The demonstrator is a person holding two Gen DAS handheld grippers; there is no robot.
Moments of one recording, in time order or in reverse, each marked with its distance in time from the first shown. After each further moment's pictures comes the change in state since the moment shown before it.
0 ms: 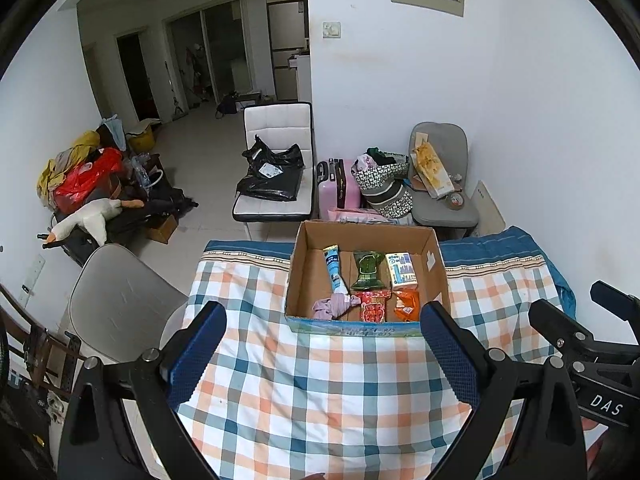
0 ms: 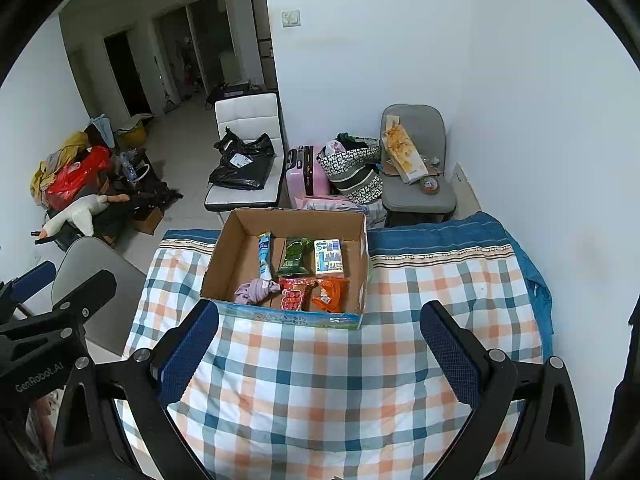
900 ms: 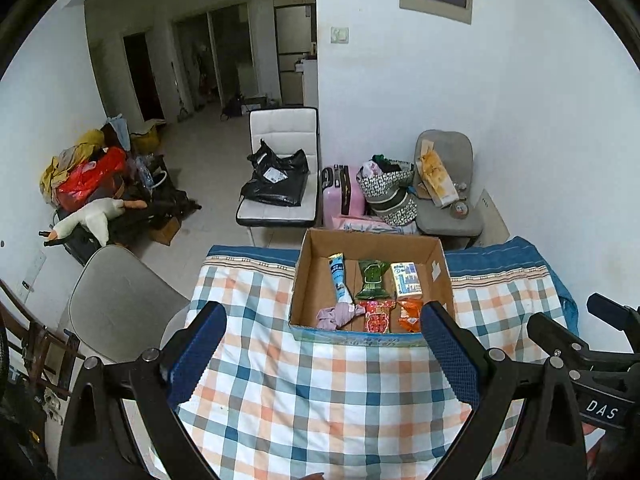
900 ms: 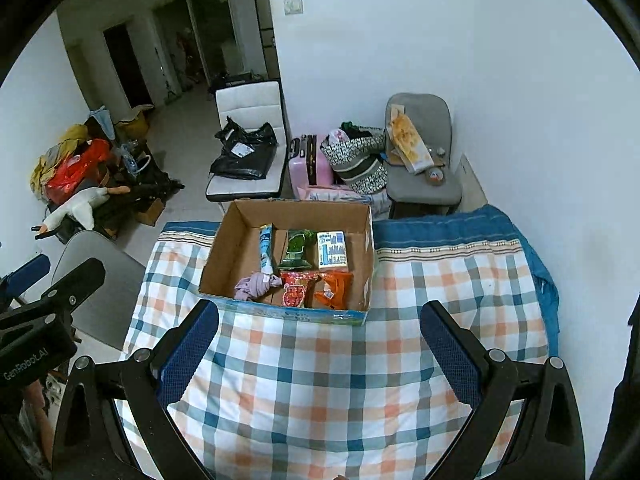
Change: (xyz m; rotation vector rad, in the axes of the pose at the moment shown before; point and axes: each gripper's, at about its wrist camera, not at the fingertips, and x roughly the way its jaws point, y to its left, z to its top) left arm 0.007 0.008 0.007 -0.007 -0.022 0.004; right arm 0.020 0.001 0.003 0.001 0.026 0.011
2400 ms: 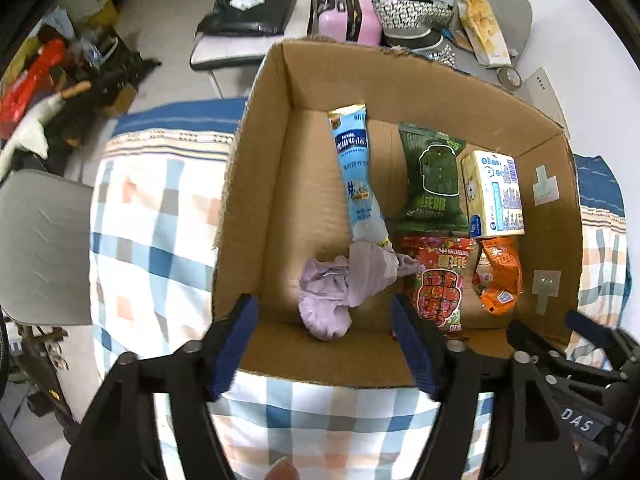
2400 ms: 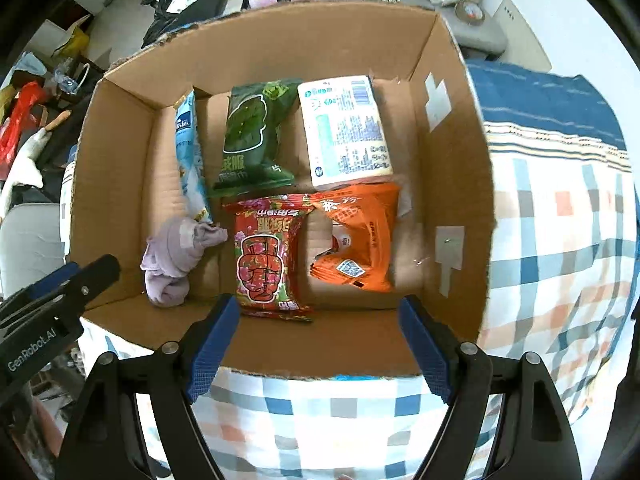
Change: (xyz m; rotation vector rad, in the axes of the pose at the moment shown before) left arm 0.366 0.004 -0.025 -0.004 0.624 -0.028; right arm 0.392 0.003 -0.003 0.094 0.637 -0.010
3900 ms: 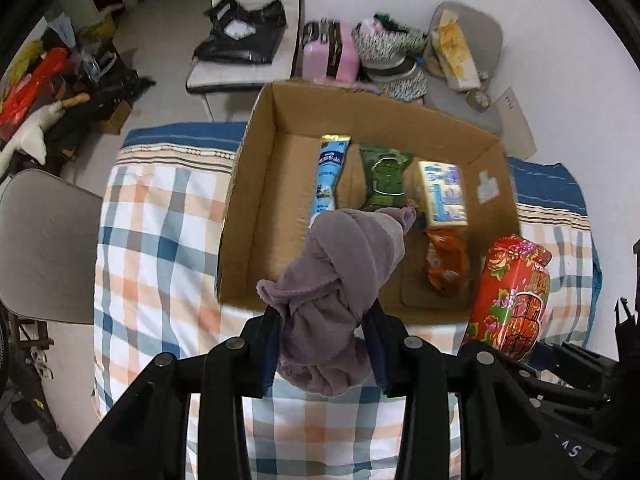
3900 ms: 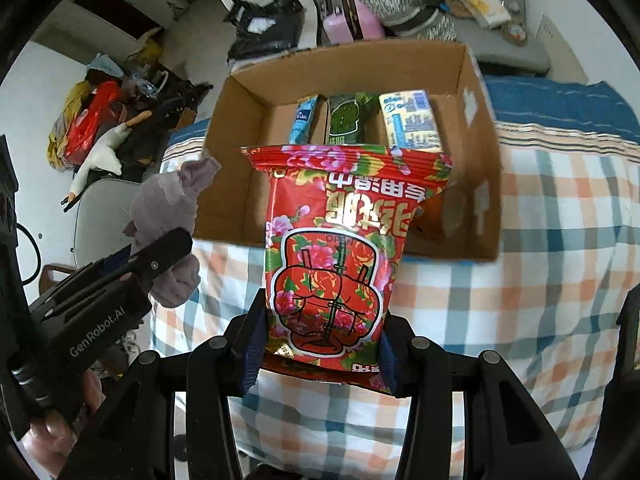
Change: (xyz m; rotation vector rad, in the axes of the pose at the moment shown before) left arm -0.059 -0.007 -0.020 -0.005 -0.055 -0.083; right arm -0.077 0.002 -0.063 -0.032 -0.037 0.295
